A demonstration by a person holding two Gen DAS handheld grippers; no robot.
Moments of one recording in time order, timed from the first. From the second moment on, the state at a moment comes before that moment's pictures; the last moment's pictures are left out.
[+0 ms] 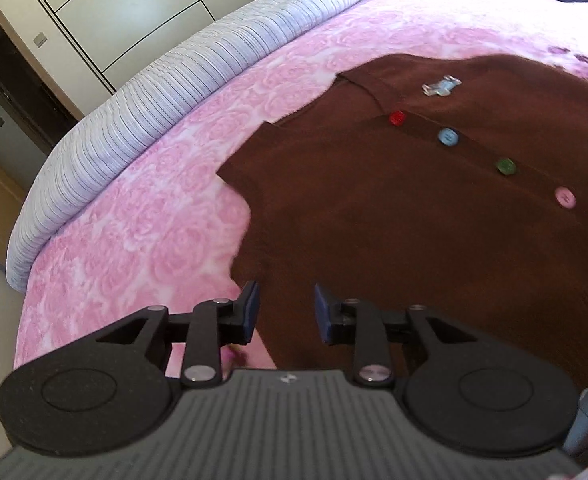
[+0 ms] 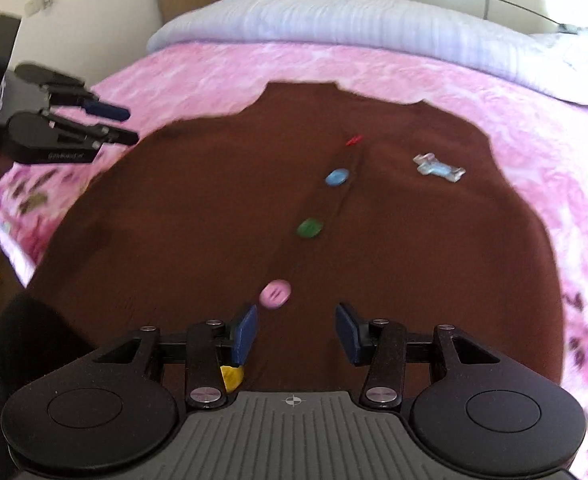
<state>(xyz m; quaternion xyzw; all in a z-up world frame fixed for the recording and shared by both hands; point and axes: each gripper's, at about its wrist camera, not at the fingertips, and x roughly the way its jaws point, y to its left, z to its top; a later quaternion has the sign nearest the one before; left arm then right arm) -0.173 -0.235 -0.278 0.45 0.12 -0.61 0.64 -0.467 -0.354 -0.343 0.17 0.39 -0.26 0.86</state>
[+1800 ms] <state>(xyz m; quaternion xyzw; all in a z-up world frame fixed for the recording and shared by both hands) -0.103 -0.127 -0.310 0.23 0.36 -0.65 0.62 -0.657 -0.340 -0.360 0.34 0.19 -0.49 0.78</state>
